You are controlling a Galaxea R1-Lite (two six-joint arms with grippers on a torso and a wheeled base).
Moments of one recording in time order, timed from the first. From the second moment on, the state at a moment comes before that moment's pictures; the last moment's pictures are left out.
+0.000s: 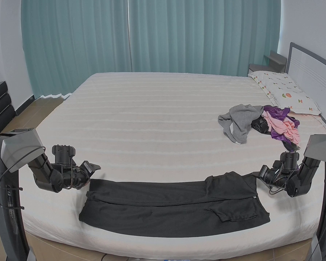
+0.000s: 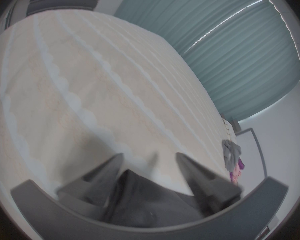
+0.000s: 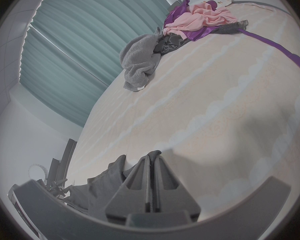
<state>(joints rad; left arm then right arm) 0.01 2.37 -0.89 -0.78 -0.23 -0.79 -0.10 2.44 -0.73 -1.09 0.37 0.60</state>
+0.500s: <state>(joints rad) 0.07 2.29 -0.90 -0.63 -0.49 -0.64 -0.10 2.44 -0.72 -1.09 0.37 0.61</state>
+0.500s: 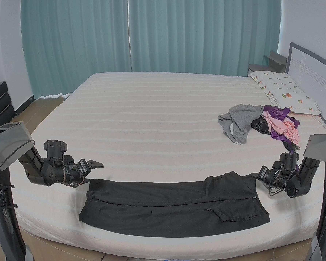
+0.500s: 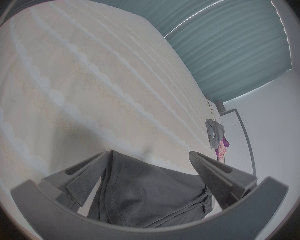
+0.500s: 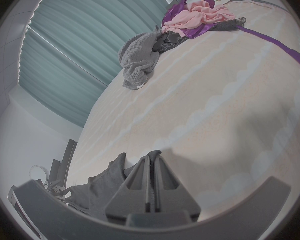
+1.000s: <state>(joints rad) 0.04 2.30 -0.90 -0.63 -0.41 -0.58 -0.10 2.44 -0.72 -1.09 0.37 0.61</state>
